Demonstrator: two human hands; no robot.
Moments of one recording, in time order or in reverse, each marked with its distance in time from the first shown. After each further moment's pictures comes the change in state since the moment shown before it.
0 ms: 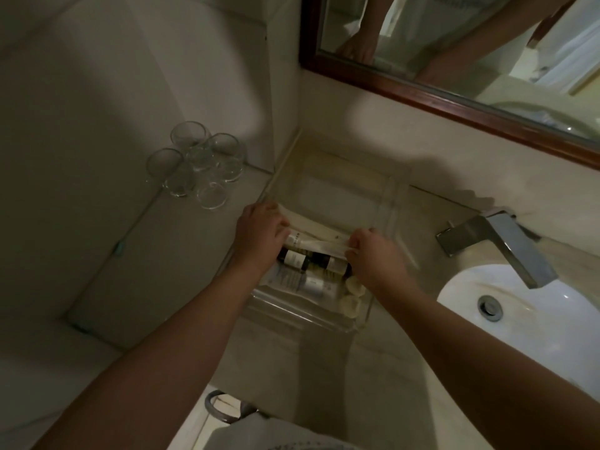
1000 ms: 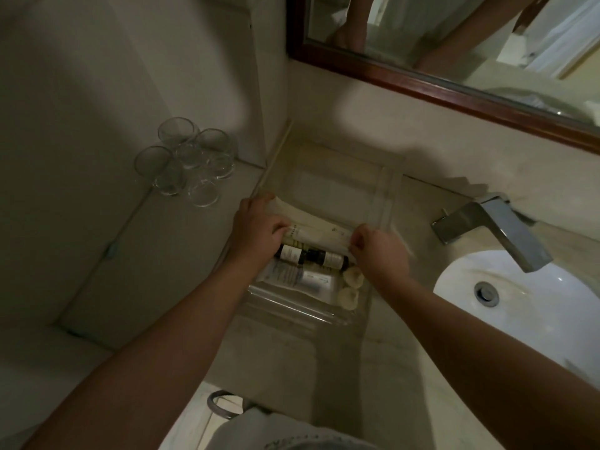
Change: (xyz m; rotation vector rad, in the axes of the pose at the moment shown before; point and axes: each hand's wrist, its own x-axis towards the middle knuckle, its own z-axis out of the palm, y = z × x) left_hand -0.004 0.003 0.001 -0.063 0.002 0.055; right_hand 0.002 0.020 0.014 -0.005 0.083 0.054
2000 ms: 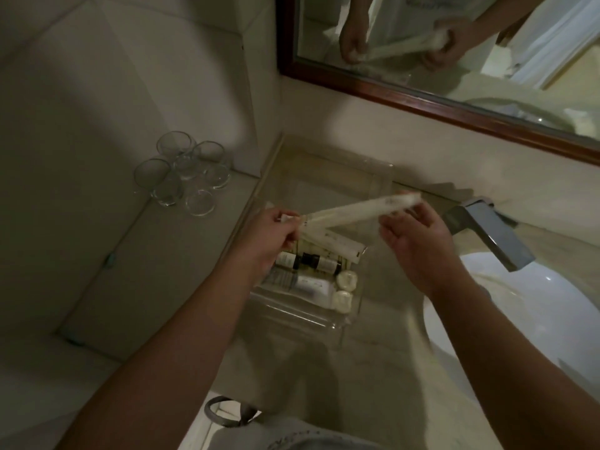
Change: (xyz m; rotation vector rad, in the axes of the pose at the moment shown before) left_hand -0.003 0.059 -0.034 -1.063 -0.255 -0.575; right_hand -0.043 0.008 -0.098 1.613 -0.062 0.089
